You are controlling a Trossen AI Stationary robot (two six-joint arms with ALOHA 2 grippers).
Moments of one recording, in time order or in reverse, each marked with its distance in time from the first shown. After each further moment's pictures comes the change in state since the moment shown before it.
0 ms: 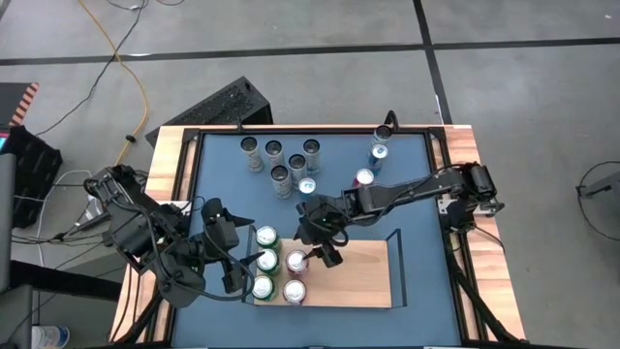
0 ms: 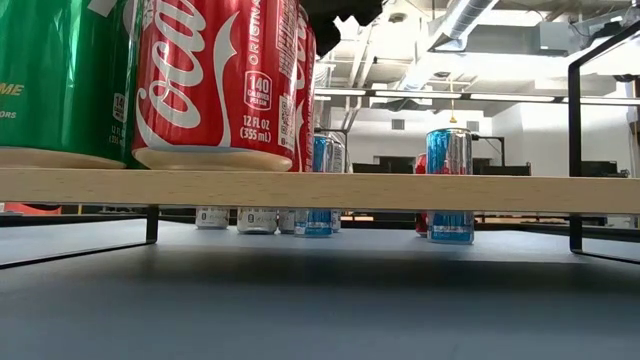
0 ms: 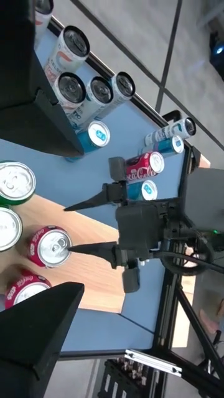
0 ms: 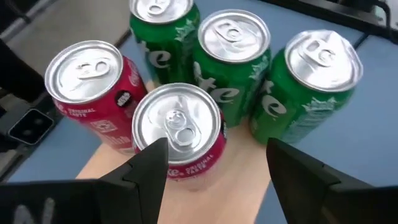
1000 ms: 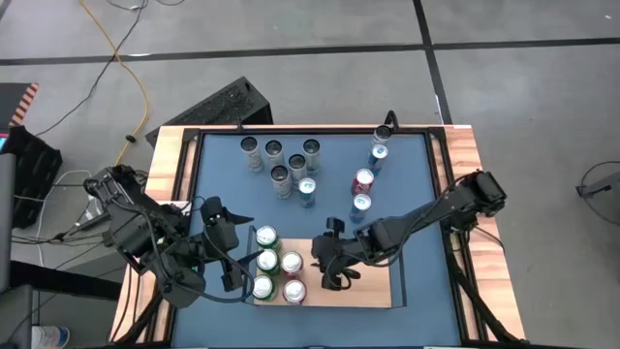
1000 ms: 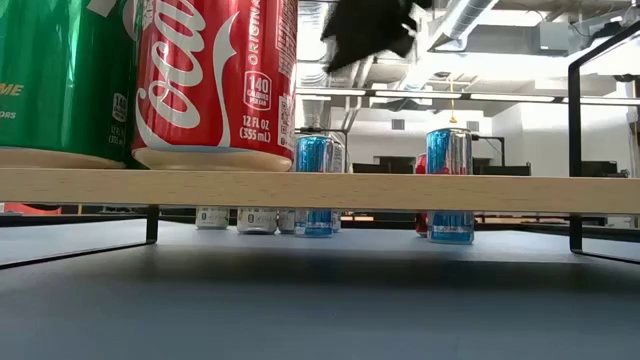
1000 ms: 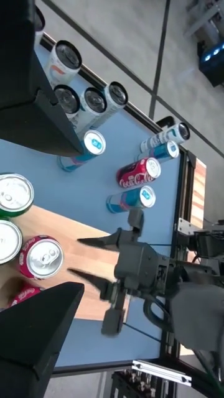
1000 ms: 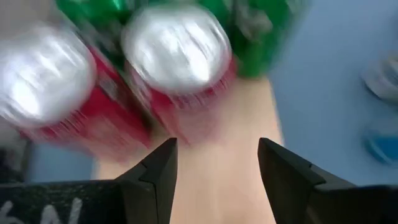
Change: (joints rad) left arm 0.000 0.001 -0.001 -0.012 -0.018 0.052; right arm 0.231 -0.017 -0.096 -0.018 0.513 0.588
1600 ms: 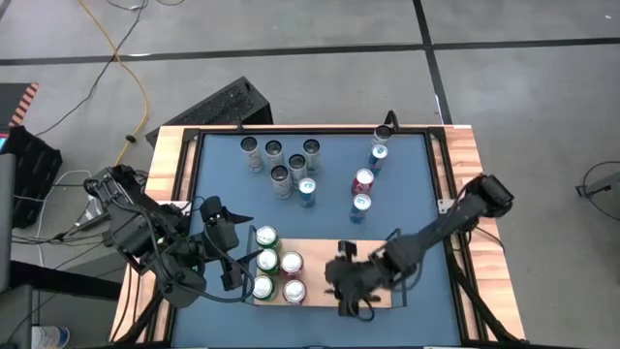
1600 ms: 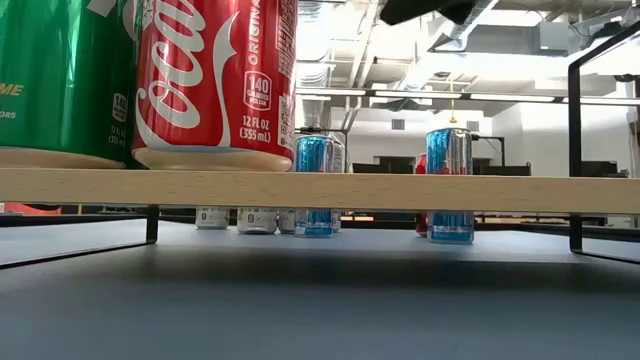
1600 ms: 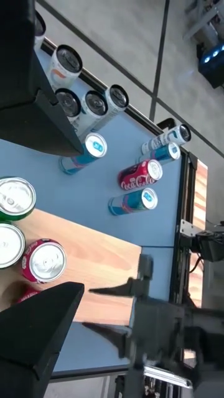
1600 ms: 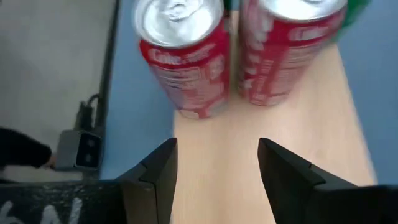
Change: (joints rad) left arm 0.000 0.000 0.000 -0.016 0.001 0.002; right arm 0.162 -0.011 -0.001 -0.048 0.018 0.157
